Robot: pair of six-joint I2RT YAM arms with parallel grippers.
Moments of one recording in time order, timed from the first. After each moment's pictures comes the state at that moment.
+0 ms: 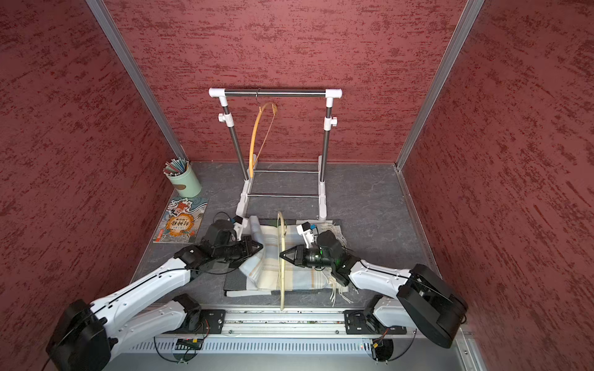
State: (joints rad) left arm -0.64 1.11 0.54 -0.13 0.37 -0.91; right arm 0.77 1.24 0.36 0.54 -0.55 1.11
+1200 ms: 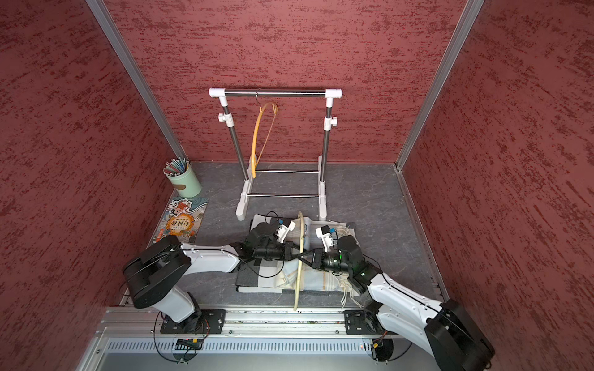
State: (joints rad) left arm -0.85 1.71 0.64 0.61 0.56 -0.94; right arm 0.60 0.96 0.23 0.35 -0.64 1.06
